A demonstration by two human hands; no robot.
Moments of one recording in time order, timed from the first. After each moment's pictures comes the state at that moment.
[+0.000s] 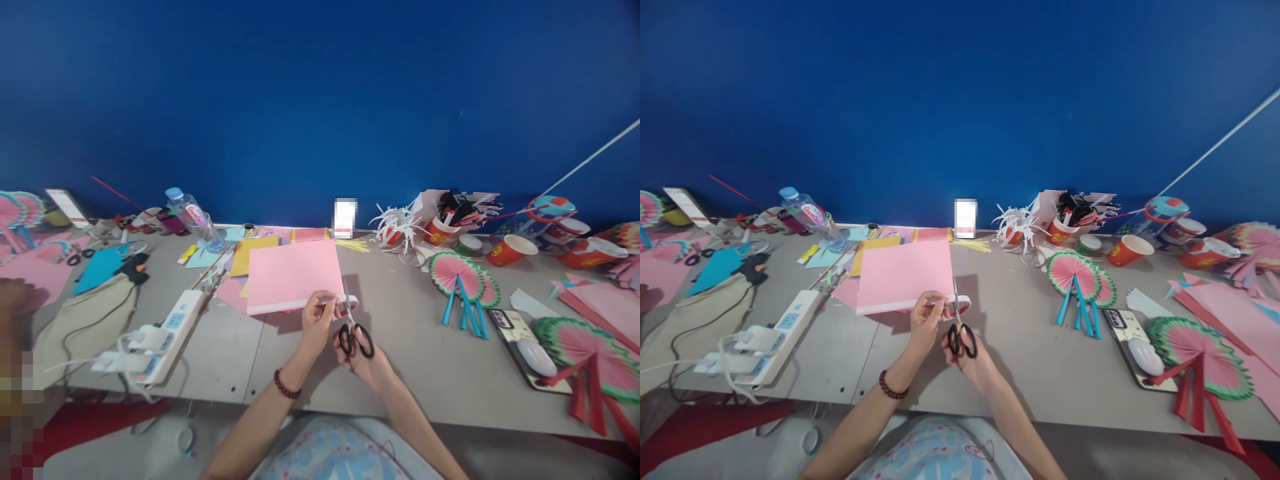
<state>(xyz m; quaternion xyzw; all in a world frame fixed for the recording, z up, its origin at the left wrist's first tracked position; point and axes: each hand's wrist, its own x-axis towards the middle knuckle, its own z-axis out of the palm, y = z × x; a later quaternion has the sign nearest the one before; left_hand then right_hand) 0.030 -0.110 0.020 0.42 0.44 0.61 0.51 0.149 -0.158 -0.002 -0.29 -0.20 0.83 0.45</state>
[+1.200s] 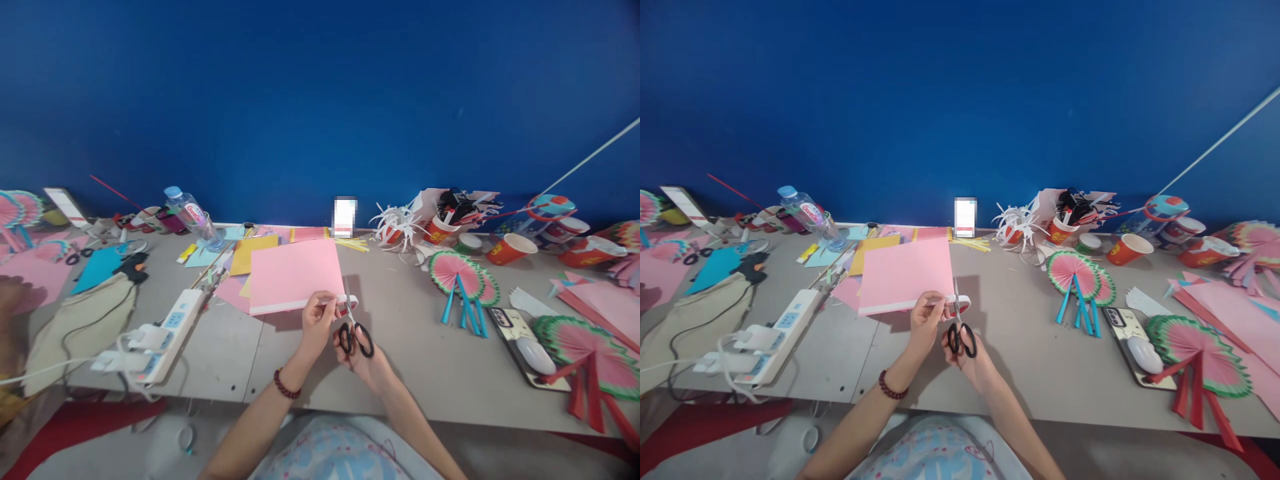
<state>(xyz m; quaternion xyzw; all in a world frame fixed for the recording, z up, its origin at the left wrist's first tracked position) 0.029 -0.114 0.021 0.43 0.45 0.61 0.50 0.147 -0.160 0.000 -0.27 -0.21 0.82 0.46</state>
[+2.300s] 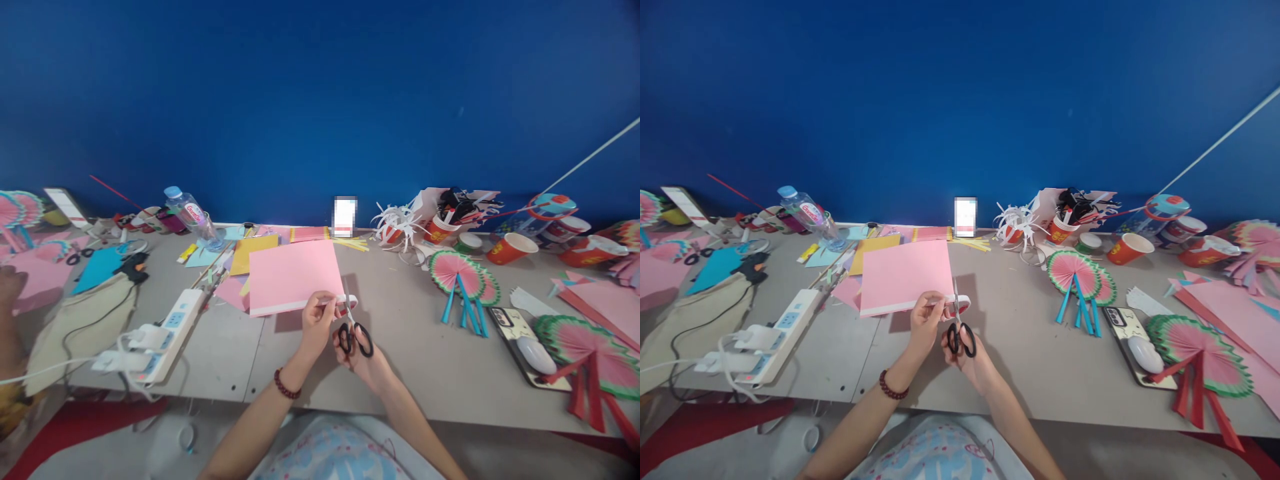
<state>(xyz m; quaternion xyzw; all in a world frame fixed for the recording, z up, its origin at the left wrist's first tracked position) 0.029 -0.114 0.023 0.43 0.45 0.61 0.50 0.146 -0.160 -0.001 -0.27 -0.21 0.82 0.46</state>
